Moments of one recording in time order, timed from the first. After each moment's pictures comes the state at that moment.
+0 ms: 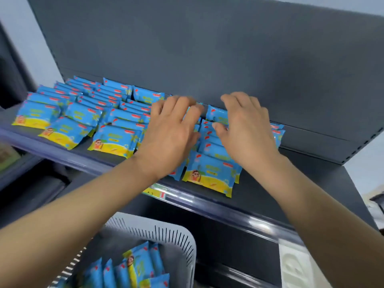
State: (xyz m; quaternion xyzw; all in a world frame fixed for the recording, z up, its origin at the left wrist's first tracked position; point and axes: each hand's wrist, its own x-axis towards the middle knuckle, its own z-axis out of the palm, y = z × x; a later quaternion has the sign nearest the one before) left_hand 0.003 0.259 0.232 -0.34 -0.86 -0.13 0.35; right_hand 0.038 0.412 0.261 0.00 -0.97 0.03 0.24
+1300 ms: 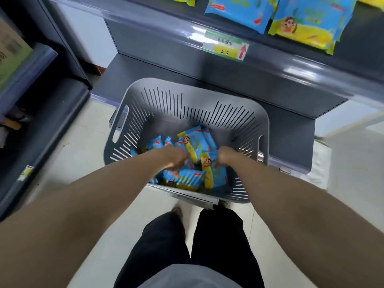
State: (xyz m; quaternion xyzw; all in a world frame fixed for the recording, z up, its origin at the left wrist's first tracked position) left_hand 0.099 0.086 -0.107 -0.37 -0.82 0.07 -0.43; right_hand 0.133 0.264 -0.122 -0.10 -0.88 0.06 -0.46
